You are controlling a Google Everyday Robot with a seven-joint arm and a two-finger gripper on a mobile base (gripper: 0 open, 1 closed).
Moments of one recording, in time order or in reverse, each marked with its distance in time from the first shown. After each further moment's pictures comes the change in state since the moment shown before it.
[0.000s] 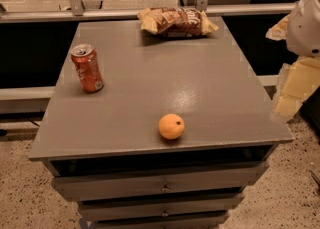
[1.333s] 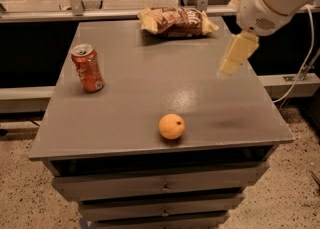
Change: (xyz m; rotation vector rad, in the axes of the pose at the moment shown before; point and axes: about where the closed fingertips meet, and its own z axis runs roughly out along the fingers) arm -0.071 -0.109 0.050 0.191 -0.196 -0.025
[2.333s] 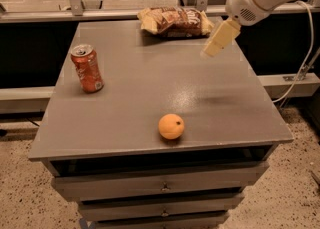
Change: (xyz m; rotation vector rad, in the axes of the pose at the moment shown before) arm -0.028 -0.060 0.038 0.085 -0.168 0.067
